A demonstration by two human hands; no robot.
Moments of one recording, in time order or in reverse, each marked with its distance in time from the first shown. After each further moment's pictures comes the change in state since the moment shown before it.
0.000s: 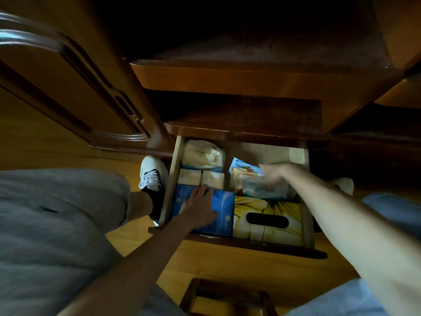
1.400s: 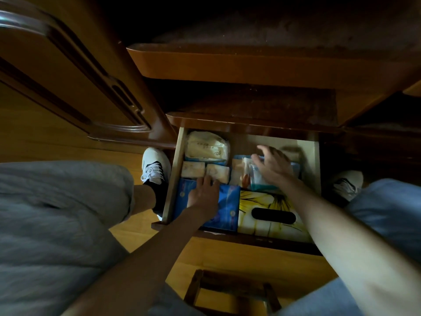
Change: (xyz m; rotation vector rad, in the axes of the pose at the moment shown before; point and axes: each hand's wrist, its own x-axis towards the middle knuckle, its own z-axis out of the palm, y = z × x) left_hand 0.006 0.017 -0.008 0.162 0.112 -0.057; right_hand 0.022 -0.008 0.045 0.383 0.619 0.038
